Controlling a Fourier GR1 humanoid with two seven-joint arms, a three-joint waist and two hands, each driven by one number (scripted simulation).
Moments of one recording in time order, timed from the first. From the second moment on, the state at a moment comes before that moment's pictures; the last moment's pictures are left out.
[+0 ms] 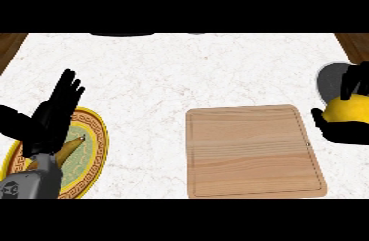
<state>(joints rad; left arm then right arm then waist) -0.15 0.18 0.09 -1.61 0.12 0.07 0.24 -0.36 -0.22 -0.21 -2.02 1.20 0.55 0.15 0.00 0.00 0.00</state>
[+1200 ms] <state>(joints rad) -0.17 0.16 0.09 -1.61 0.11 0.05 0.25 -0.59 -0.64 -0.63 -0.86 0.98 0.00 -0.41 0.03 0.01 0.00</state>
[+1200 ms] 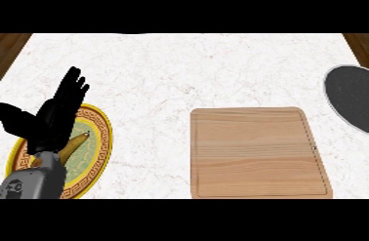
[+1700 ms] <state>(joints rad) -0.19 0.14 0.07 -1.59 0.09 0.05 0.24 -0.69 -0.68 -0.63 -0.42 1.02 -0.19 -0.48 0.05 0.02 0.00</state>
